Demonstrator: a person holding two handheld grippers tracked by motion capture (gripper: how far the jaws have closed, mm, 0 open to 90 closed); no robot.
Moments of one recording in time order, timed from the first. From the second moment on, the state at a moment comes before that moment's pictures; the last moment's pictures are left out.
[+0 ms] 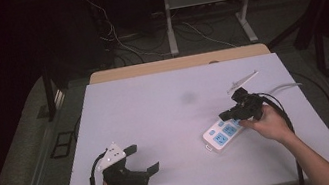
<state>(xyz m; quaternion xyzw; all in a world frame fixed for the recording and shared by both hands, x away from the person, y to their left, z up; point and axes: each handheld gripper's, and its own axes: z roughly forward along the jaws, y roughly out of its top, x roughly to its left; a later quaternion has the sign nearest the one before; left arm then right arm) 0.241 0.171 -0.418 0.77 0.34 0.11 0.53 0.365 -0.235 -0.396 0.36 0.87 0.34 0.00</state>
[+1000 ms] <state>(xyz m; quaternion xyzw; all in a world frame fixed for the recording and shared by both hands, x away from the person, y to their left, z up) 0.240 0.171 -0.418 0.77 0.34 0.11 0.53 0.365 -0.231 -0.417 0.36 0.87 0.35 0.00</state>
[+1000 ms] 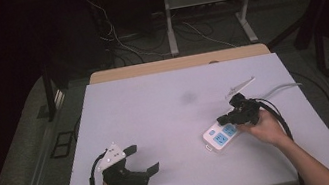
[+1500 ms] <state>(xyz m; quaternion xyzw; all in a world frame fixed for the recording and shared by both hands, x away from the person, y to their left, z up) 0.240 0.168 -0.418 0.77 0.34 0.11 0.53 0.364 -0.227 -0.418 0.35 0.87 0.34 0.01</state>
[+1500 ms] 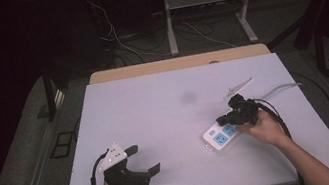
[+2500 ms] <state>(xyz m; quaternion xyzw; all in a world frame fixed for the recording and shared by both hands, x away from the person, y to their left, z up) 0.241 0.172 -0.418 0.77 0.35 0.11 0.53 0.364 -0.240 -0.405 0.37 0.86 0.36 0.01</state>
